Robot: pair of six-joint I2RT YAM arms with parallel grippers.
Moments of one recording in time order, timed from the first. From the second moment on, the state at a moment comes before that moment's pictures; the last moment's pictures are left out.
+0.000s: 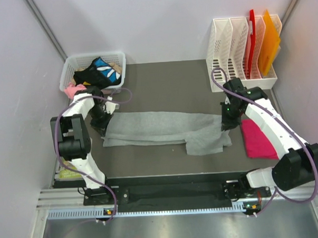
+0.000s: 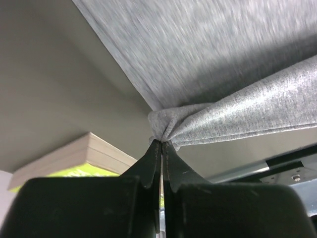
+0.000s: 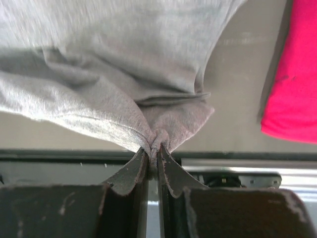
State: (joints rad) left arm 0.08 1.81 1.32 -1.10 0.10 0.55; right arm 0.29 1.32 1.22 -1.19 -0.01 0.40
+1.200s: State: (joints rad) left arm 0.01 2.11 1.70 -1.10 0.09 0.58; right arm 0.20 1.47 1.24 -1.08 0.03 0.35
